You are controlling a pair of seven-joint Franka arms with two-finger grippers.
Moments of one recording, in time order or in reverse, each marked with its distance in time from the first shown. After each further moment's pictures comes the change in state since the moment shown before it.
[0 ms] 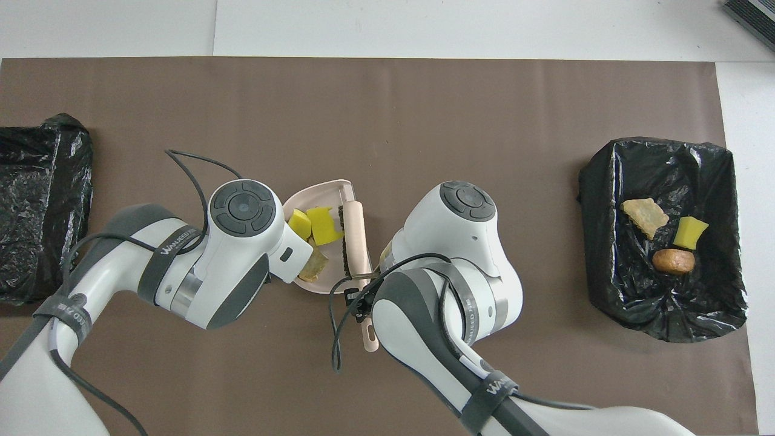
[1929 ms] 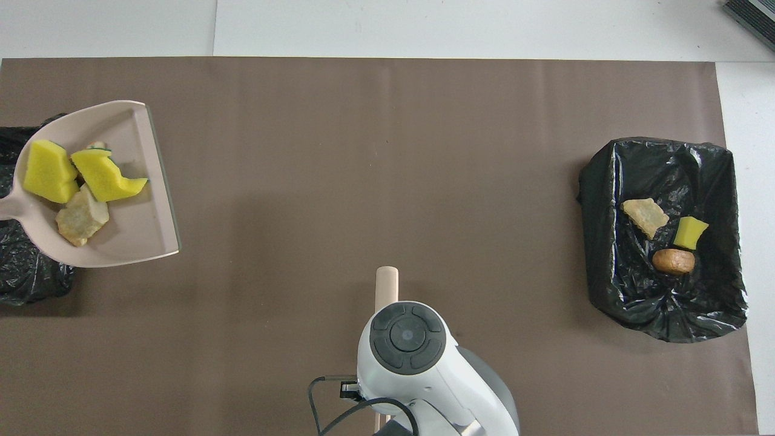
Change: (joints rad) left arm 0.561 -0.251 0.045 0.288 -0.152 -0.281 0.648; right arm 0.191 -0.273 0.008 -0.188 -0.206 -0.134 0.511
